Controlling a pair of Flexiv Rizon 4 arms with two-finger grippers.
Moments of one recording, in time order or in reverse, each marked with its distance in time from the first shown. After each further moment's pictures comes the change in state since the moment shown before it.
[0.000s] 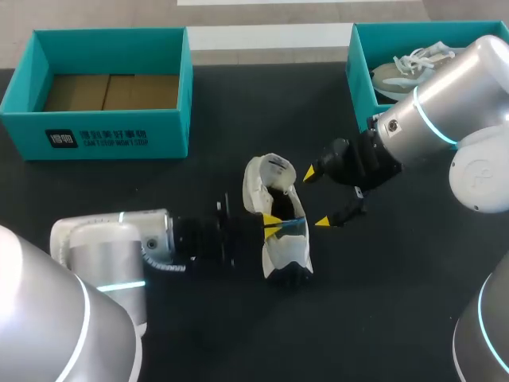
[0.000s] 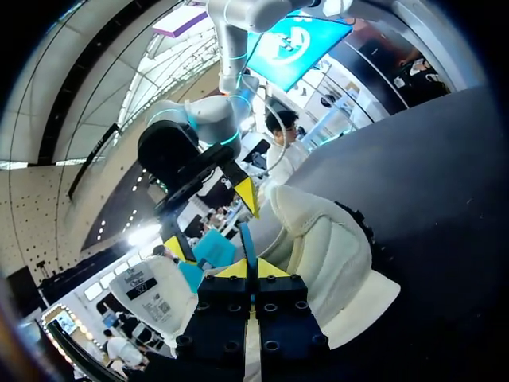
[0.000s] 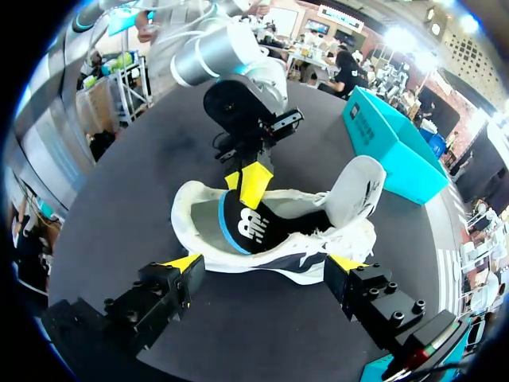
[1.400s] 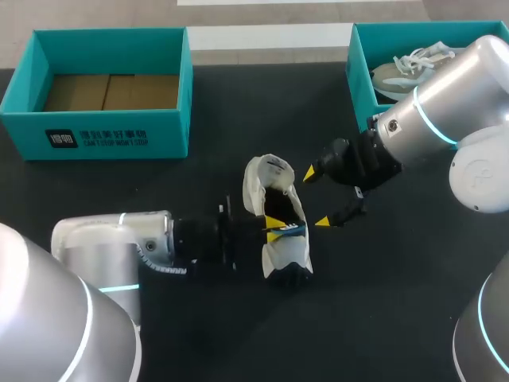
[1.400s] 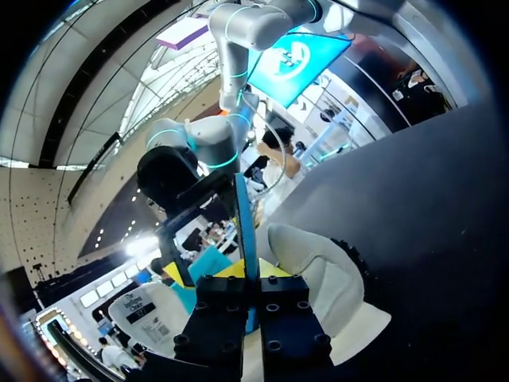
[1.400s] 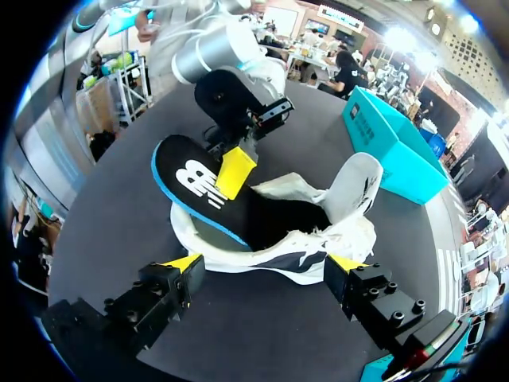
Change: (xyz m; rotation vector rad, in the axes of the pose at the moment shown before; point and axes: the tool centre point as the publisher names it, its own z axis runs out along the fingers) left arm 0.003 -0.023 0.003 0.077 0.003 -0.006; right arm 0.000 0.000 0.000 0.000 0.000 0.000
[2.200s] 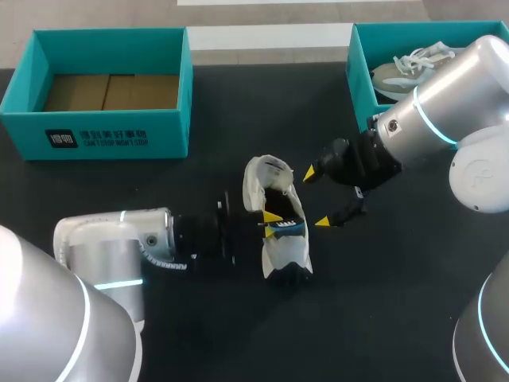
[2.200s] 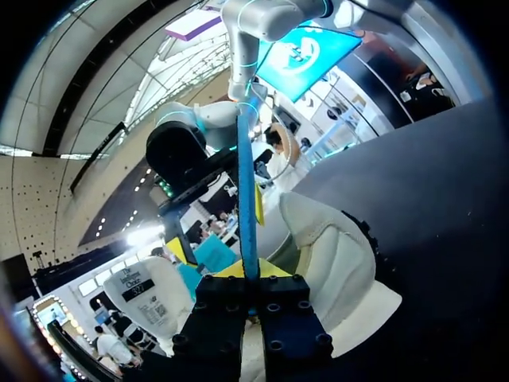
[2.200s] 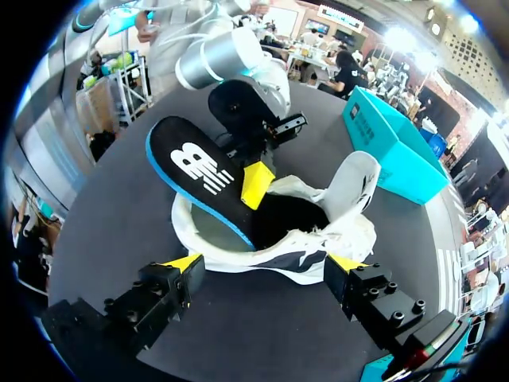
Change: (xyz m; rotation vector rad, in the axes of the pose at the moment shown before) left arm -0.007 0.017 -0.002 -0.016 -0.019 -0.053; right arm 0.000 0.000 0.000 0.000 0.000 0.000
